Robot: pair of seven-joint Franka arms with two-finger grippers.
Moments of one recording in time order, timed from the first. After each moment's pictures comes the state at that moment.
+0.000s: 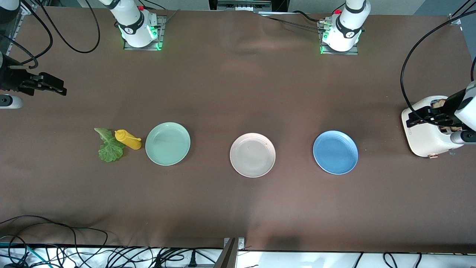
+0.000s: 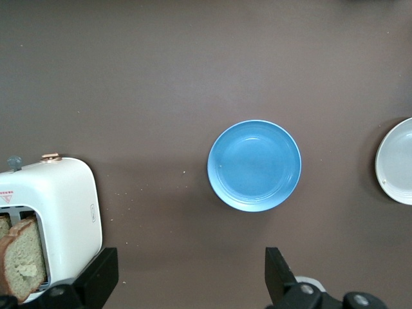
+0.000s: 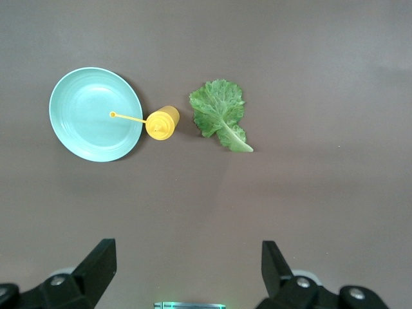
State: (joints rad) left arm 0.04 0.26 0.00 -1.36 -0.02 1.57 0.01; right arm 0.07 0.09 -0.09 -1.51 0.00 1.49 -0.04
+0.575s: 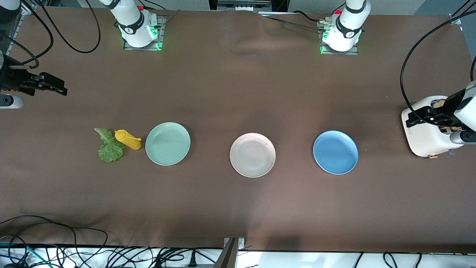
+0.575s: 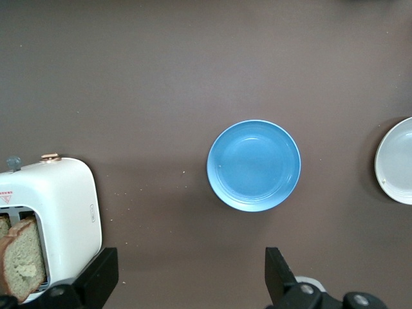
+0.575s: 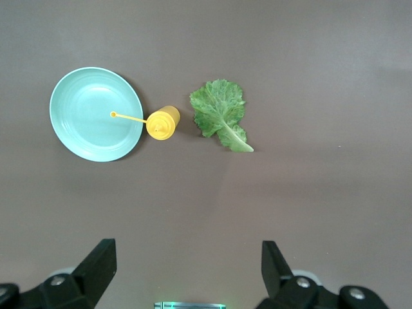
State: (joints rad) left arm 0.04 0.26 -0.01 -1.36 -0.02 1.57 0.01; right arm 0.07 0.09 -0.09 -1.51 0.00 1.49 -0.04
